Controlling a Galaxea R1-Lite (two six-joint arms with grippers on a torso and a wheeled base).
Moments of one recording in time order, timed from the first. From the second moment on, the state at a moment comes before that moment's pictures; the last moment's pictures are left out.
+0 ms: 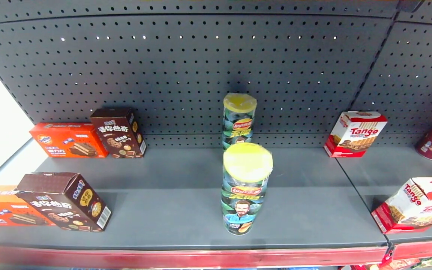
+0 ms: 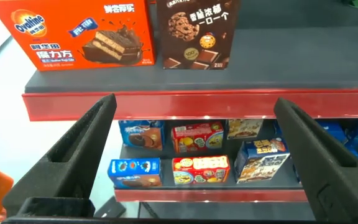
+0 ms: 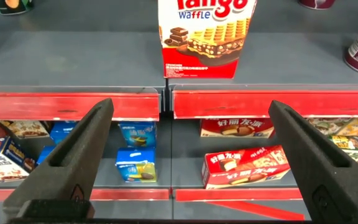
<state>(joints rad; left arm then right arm) 0.00 0.00 0.00 0.00 0.02 0.01 0.02 0.00 0.00 0.00 -0.02 -0.01</state>
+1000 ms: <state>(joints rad) 0.00 0.00 0.00 0.00 0.02 0.02 0.02 0.00 0.00 0.00 -0.02 -0.01</state>
